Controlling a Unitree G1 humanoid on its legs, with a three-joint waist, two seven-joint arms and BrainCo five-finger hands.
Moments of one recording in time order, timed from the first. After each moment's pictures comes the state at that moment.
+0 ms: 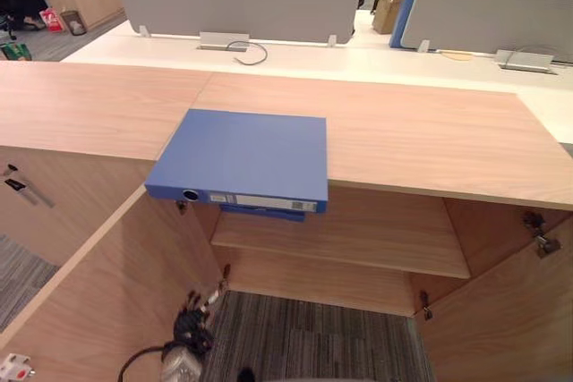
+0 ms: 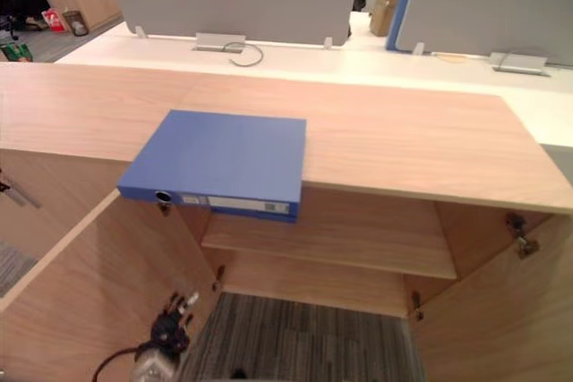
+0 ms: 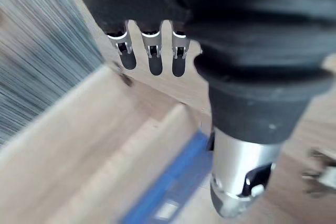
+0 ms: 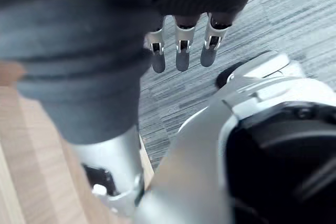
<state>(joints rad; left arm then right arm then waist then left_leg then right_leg) 0.10 0.08 0.07 0.63 -0.79 -0.22 -0.03 0.21 -0.06 -0.25 1.17 0.25 -0.08 0.04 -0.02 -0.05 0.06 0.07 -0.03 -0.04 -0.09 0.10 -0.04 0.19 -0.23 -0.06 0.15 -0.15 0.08</state>
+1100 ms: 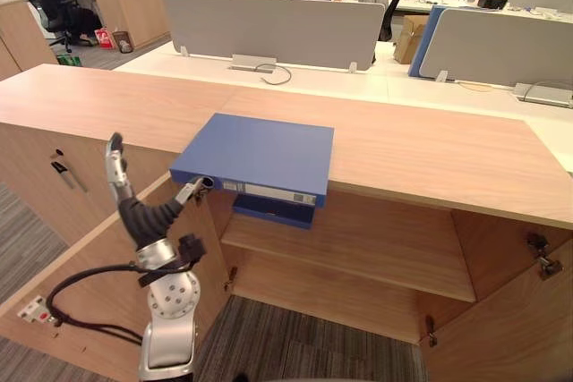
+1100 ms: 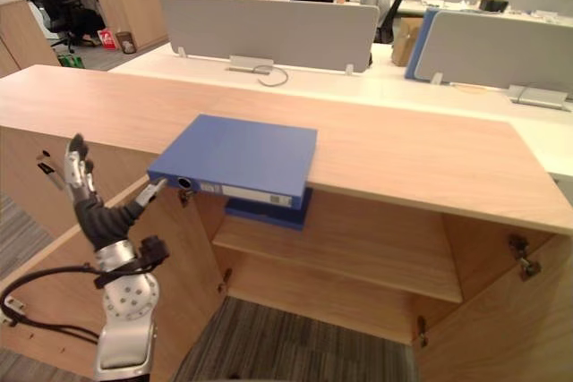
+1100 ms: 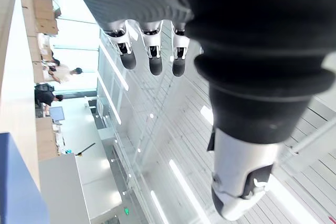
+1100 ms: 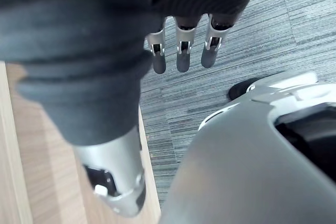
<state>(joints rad) 0.08 0.02 0.01 -0.40 0.45 -0.18 0.52 0.25 -0.08 -0.17 1.11 0.25 -0.04 0.02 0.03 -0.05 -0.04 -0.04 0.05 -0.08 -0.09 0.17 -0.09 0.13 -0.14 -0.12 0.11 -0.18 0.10</state>
